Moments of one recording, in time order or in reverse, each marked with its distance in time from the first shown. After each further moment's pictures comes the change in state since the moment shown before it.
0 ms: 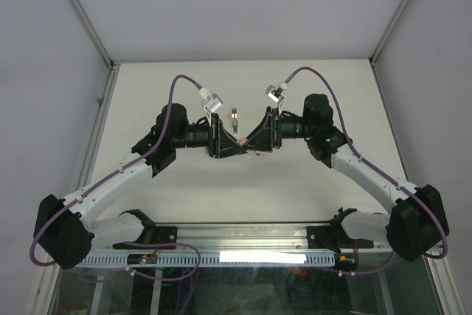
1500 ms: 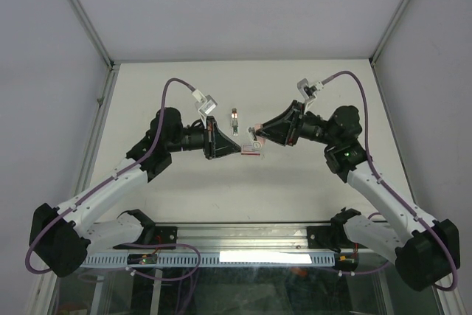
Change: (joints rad) left arm 0.008 -0.067 -0.033 0.008 -0.035 -0.008; right arm -0.088 -0.218 -0.109 0.156 0.177 0.090
